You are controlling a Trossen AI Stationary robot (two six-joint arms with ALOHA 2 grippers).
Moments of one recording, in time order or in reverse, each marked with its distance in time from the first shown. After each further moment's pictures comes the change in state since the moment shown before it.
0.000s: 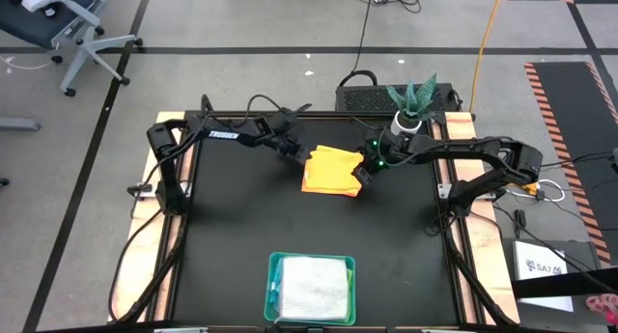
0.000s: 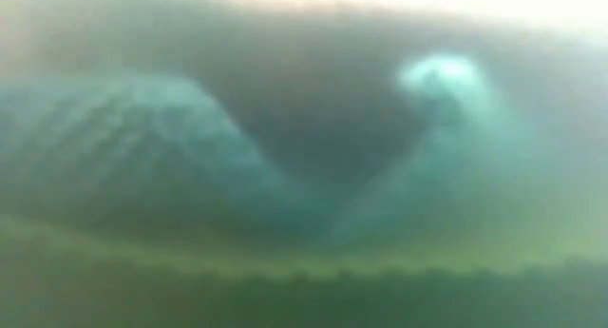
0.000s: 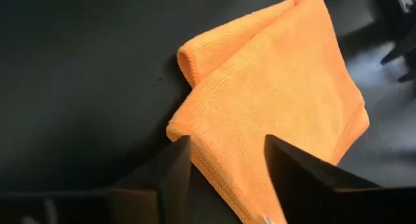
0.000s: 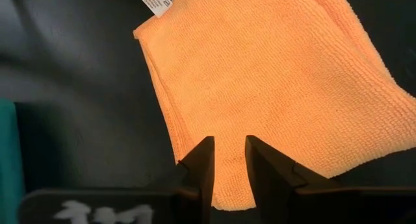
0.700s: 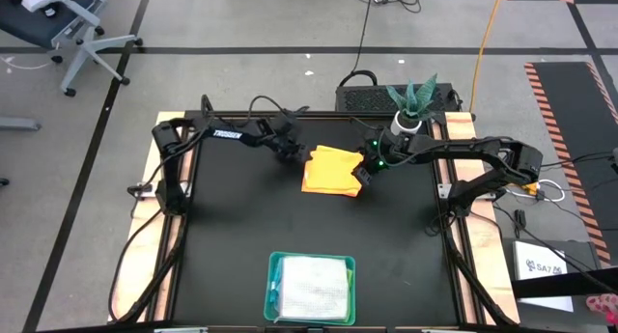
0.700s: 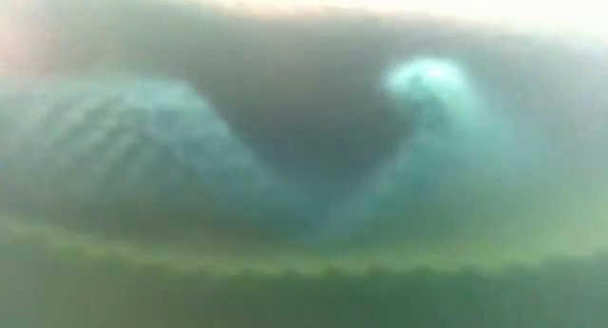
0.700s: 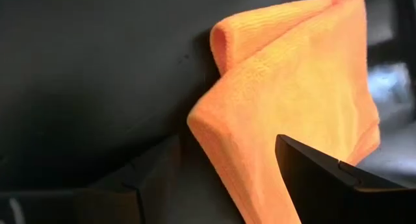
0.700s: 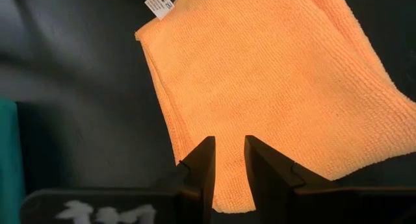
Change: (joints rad) left arm 0.011 0.055 0.002 0.006 0.029 -0.155; right arm 0.000 0.000 0.000 0.006 -0.001 -0.007
